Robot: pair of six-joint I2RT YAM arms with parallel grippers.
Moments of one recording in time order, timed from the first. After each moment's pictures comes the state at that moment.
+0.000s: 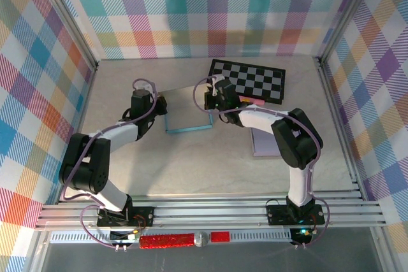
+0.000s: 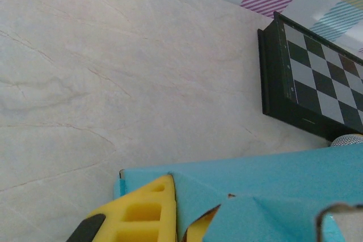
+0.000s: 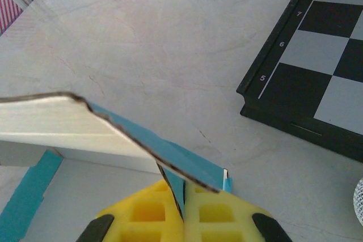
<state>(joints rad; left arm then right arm) -0.23 1.57 0.78 0.30 0.06 -0.44 0.63 1.94 1.24 0.20 0.04 0.35</state>
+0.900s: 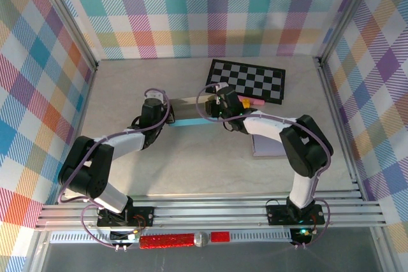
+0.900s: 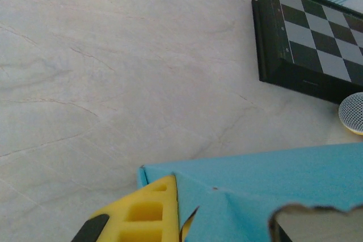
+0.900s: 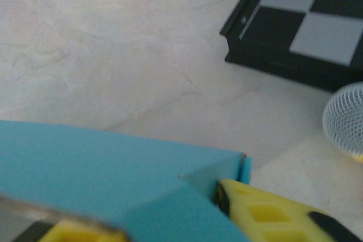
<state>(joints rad) -0.37 1.55 0.71 0.32 -0.10 -0.37 0.66 1.81 1.12 0.08 0.07 0.40</state>
